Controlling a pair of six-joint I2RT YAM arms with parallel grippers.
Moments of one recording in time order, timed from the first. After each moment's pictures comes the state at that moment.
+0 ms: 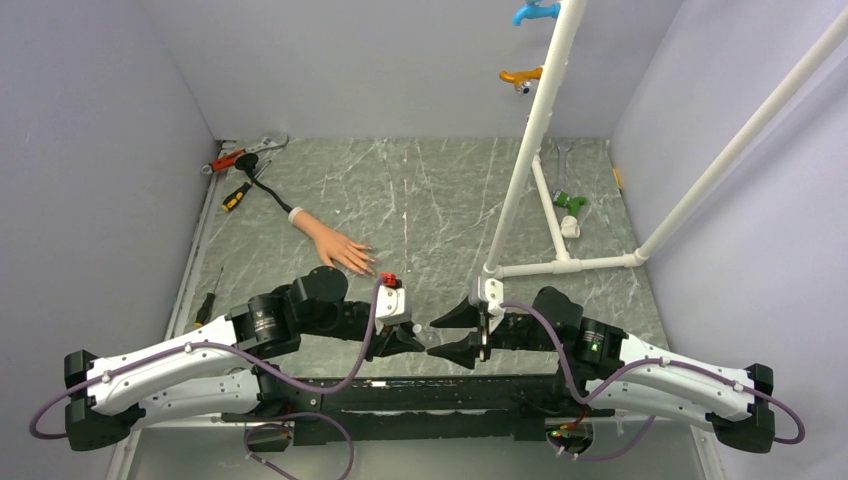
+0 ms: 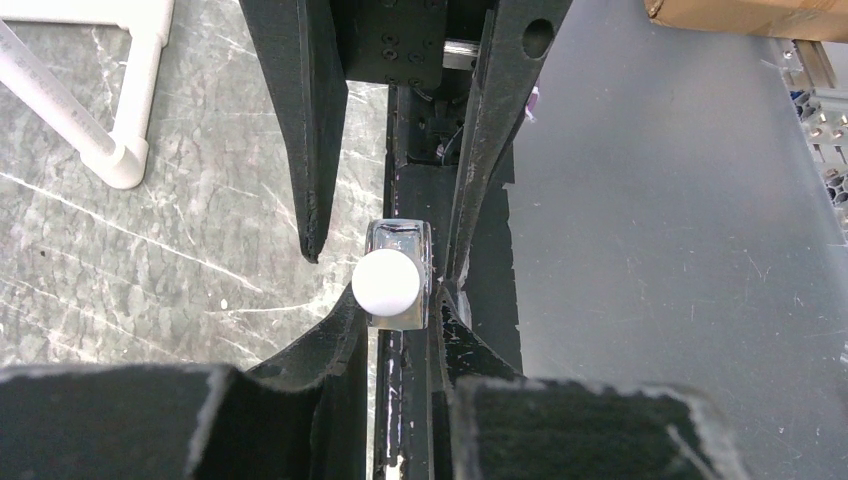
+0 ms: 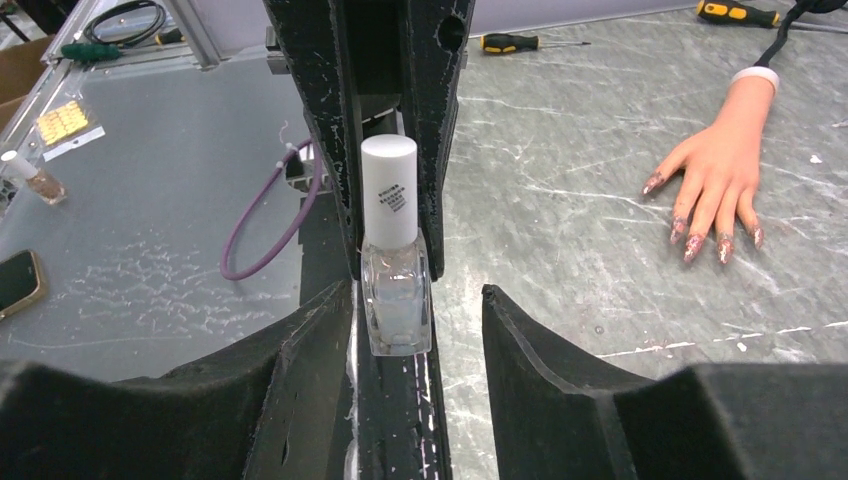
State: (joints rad) left arm -1.16 0.84 0.82 -0.29 0.42 0.00; right arm 1.19 0.60 0.54 -0.01 -0.29 0.07
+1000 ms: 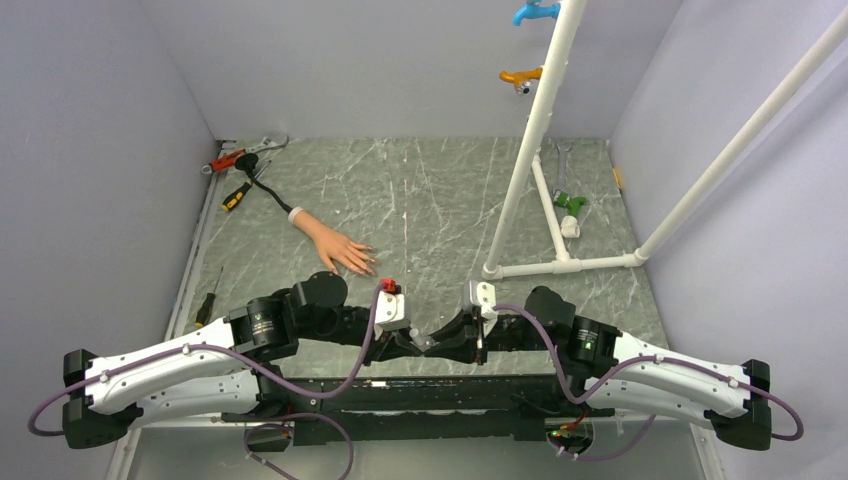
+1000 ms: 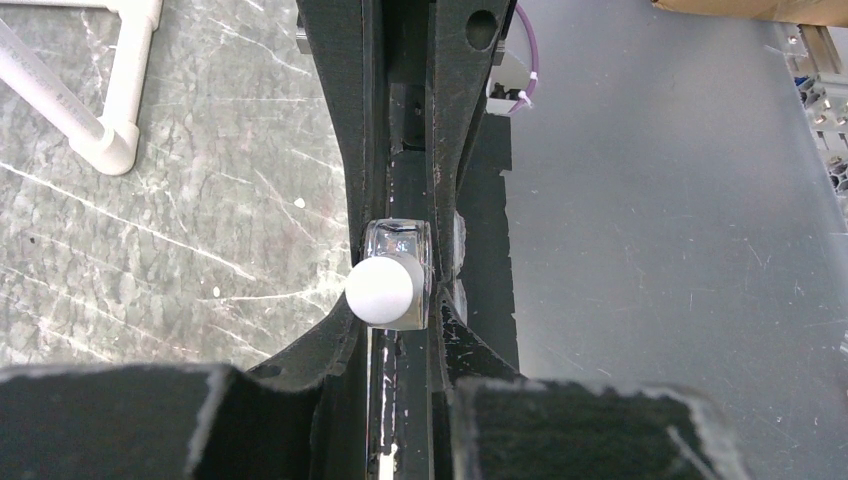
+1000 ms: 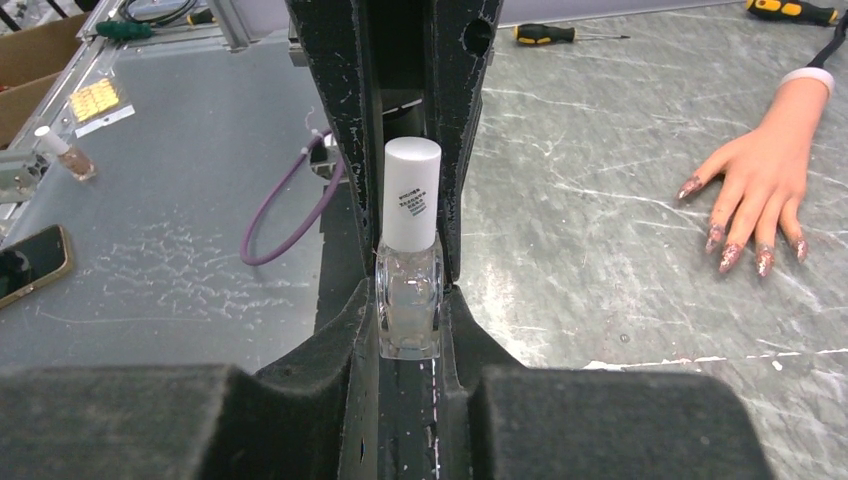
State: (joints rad) left arm -1.20 0.82 0.81 -0.31 0.39 0.00; right arm 1.19 0.64 0.54 0.00 -0.35 0.07
